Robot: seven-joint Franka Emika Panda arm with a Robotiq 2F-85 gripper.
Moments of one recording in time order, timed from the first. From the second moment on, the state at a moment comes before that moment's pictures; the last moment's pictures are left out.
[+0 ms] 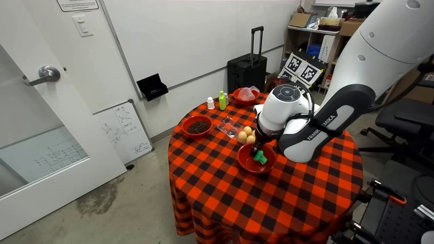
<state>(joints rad) 0.44 0.52 -0.34 -2.27 -0.18 3.06 0.12</state>
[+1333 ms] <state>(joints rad) 0.45 0.54 -0.31 -2.28 -0.18 3.04 0.22</state>
